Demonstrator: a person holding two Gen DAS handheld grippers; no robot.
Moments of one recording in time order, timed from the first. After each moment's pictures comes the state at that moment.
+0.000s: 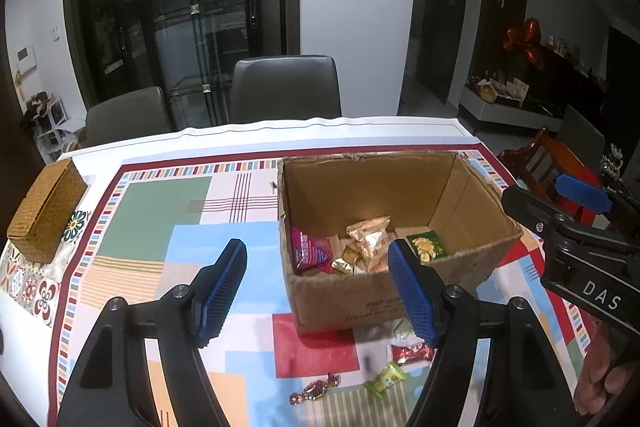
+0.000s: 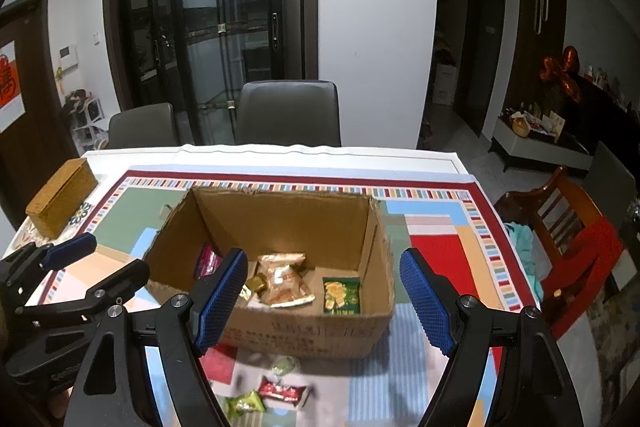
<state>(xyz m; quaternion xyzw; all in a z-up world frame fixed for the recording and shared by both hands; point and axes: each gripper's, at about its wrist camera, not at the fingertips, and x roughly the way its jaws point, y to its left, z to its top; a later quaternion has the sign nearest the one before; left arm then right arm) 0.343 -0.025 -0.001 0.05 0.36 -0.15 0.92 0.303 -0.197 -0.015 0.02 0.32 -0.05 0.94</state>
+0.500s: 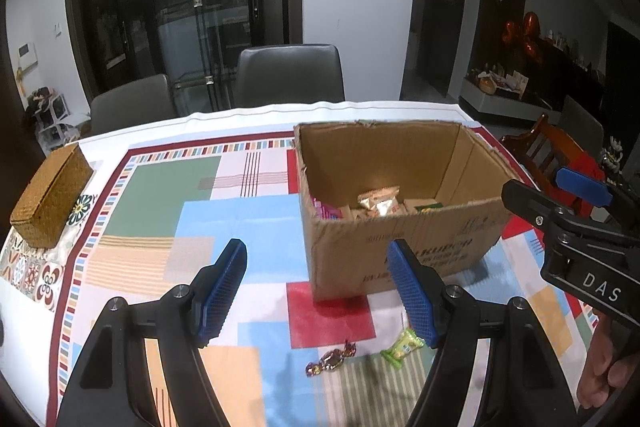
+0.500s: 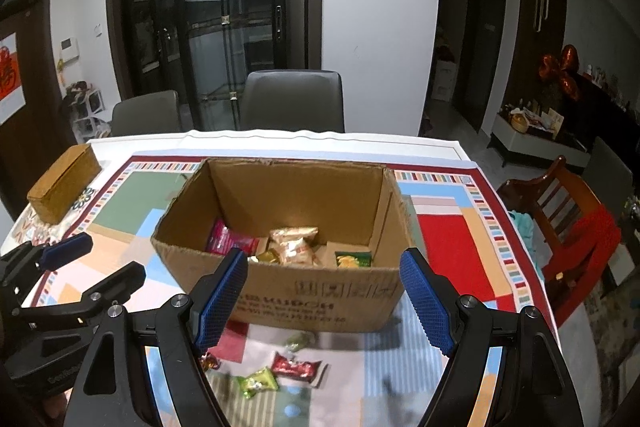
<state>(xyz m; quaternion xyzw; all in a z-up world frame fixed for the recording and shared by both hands) 0.317 -0.003 -0.018 0.05 0.37 -0.15 0.92 0.281 -0.175 -0.032 0.01 0.33 -0.06 0.94</state>
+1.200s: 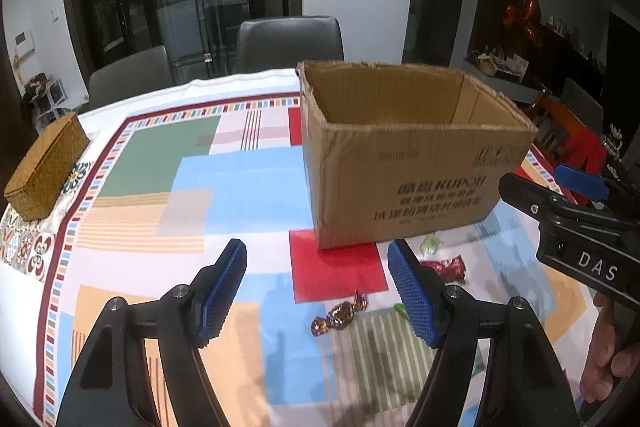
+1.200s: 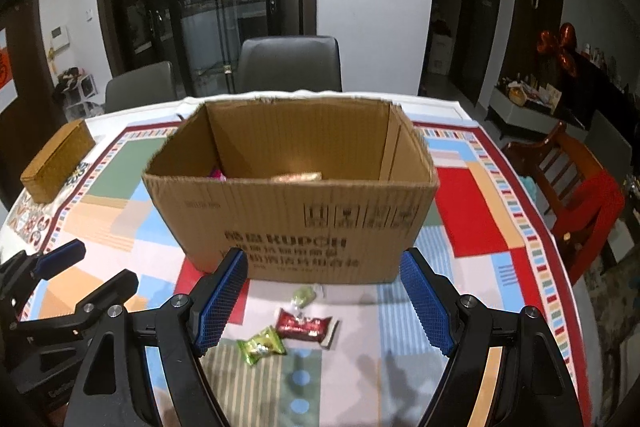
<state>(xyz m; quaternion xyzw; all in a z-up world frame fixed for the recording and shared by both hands) 0.288 0.005 -0.064 0.06 0.40 -0.15 0.90 0.265 -0.163 -0.078 0.03 0.38 -0.07 0.92</state>
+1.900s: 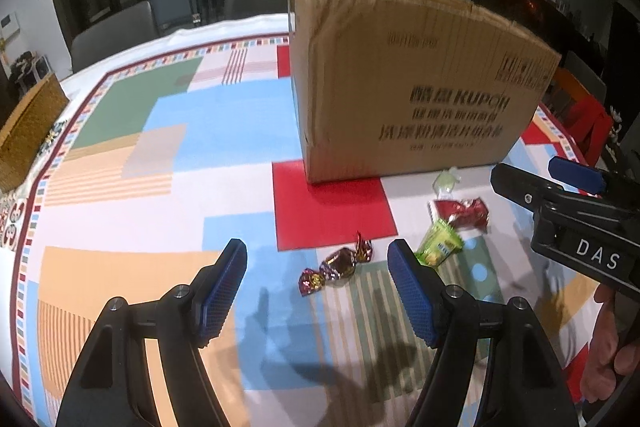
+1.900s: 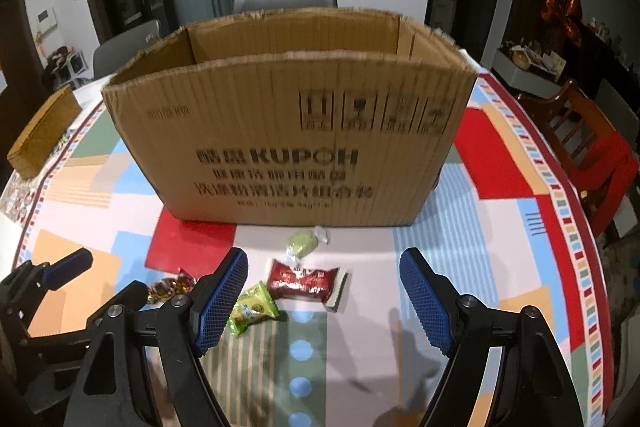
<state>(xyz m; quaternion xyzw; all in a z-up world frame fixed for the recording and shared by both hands) 0.286 0.000 -0.132 0.06 0.46 -0.15 0.87 0.271 -0.160 -0.140 0.04 0.44 -0.07 0.89</state>
